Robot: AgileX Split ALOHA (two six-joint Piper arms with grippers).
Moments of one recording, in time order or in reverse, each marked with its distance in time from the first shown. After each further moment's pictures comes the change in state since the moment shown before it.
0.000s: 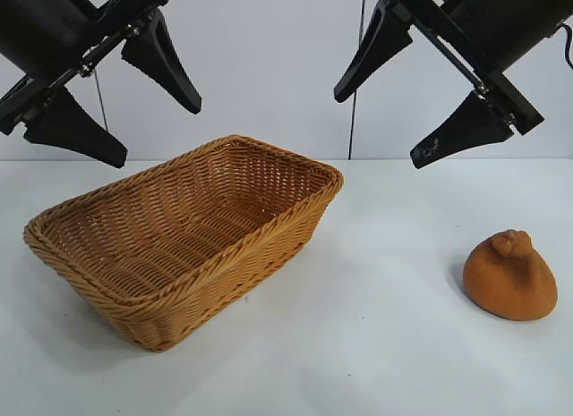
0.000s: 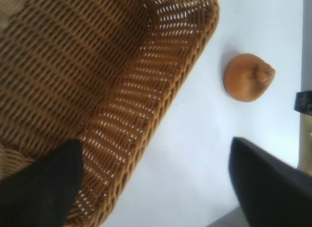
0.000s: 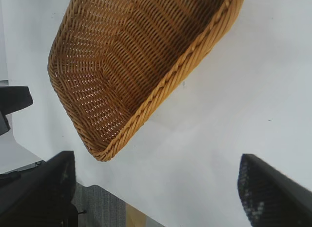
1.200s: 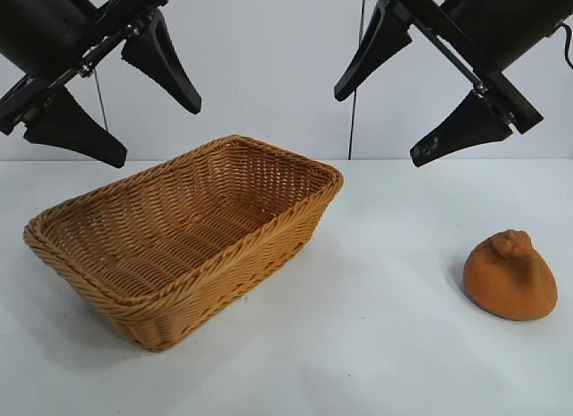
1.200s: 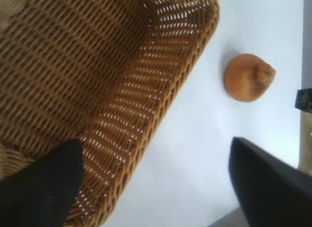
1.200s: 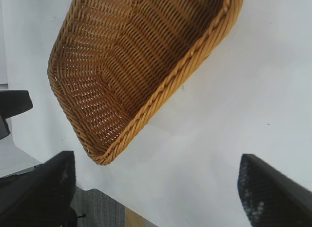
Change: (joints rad) left arm 0.005 -0.001 0.000 0.001 -0.024 0.000; right arm 0.000 0.000 0.000 0.000 -0.001 0.000
